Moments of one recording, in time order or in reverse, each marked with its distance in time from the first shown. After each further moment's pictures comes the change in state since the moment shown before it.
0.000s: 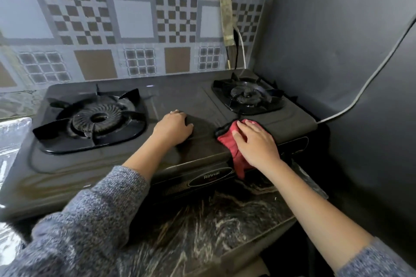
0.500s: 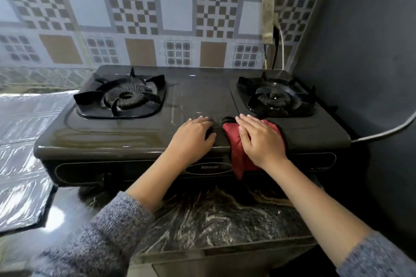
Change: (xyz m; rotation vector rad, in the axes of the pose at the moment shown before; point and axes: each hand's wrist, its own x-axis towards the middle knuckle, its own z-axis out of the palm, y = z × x) left_hand -0.063 0.053 0.038 0.037 0.219 0.044; right_hand 0.022 0.026 0.012 0.105 0.106 -0.465
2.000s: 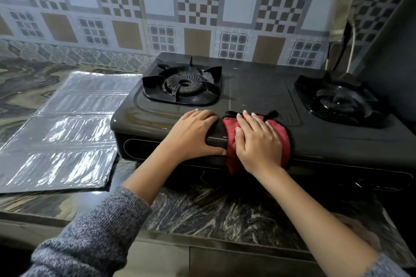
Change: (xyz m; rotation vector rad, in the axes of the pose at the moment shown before) left_hand -0.065 -0.100 -0.042 0.215 0.057 0.022; right_hand 0.000 -0.128 0.054 -0.028 0.076 -0.068
